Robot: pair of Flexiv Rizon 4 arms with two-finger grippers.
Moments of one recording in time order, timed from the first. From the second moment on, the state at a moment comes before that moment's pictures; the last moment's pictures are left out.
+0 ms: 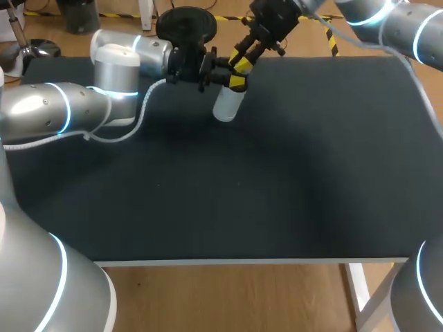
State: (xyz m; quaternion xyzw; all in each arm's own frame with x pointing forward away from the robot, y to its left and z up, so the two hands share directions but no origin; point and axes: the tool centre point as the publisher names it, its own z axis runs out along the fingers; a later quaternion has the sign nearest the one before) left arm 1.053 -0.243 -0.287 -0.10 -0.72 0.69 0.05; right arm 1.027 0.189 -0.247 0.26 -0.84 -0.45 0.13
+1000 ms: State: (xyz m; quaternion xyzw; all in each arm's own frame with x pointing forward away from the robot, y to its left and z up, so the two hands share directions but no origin) left arm 1.054 -0.243 -0.286 -0.10 -0.72 0.69 0.06; right arm 1.063 0.165 -0.219 0.11 -0.80 -0.58 0.13
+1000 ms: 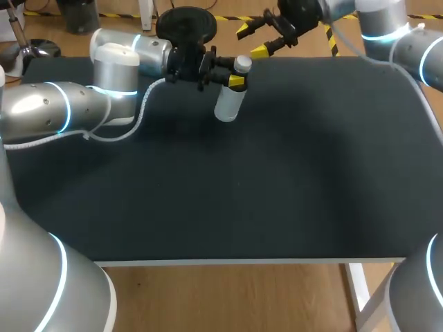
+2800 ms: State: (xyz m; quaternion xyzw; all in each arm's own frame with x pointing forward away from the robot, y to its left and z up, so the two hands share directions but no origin) left arm 1.054 -0.243 -0.286 -0.10 -0.72 0.69 0.06; right arm 1.048 0.169 -0.244 -0.21 -0.86 -0.46 -0.10
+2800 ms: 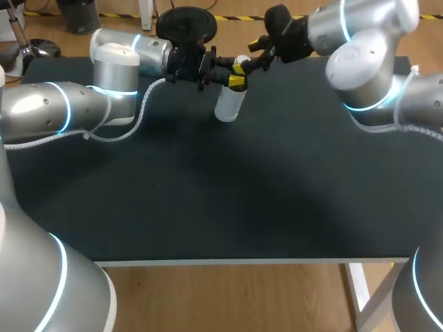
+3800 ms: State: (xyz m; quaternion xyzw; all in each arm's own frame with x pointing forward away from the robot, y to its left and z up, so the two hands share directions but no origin) left arm 1.054 -0.243 -0.286 -0.10 -0.72 0.69 0.06; right arm 1.056 0.167 -0.251 -0.23 -0.85 -0.46 -0.08
